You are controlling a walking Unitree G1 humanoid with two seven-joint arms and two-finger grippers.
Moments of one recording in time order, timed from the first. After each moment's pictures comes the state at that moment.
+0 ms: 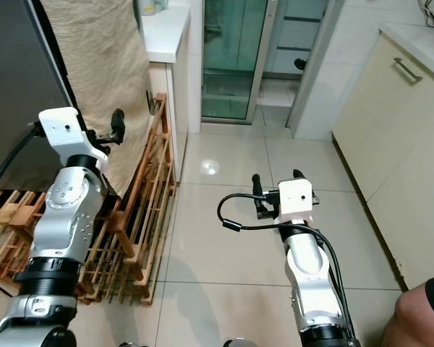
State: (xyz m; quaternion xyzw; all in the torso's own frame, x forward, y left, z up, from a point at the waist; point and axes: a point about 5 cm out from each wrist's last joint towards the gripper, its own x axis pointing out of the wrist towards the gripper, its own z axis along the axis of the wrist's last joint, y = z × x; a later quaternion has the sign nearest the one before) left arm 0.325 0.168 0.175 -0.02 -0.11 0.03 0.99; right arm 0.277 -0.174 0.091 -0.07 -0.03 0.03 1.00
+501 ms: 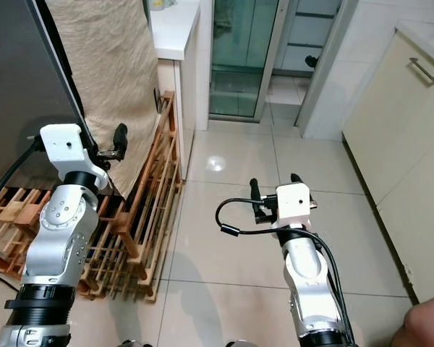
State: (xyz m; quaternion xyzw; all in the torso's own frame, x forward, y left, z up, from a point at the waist) left arm 0.316 0.159 0.163 -0.02 -0.07 0.03 1.00; right arm 0.274 -0.167 0.088 -0.07 -0.03 0.05 1.00
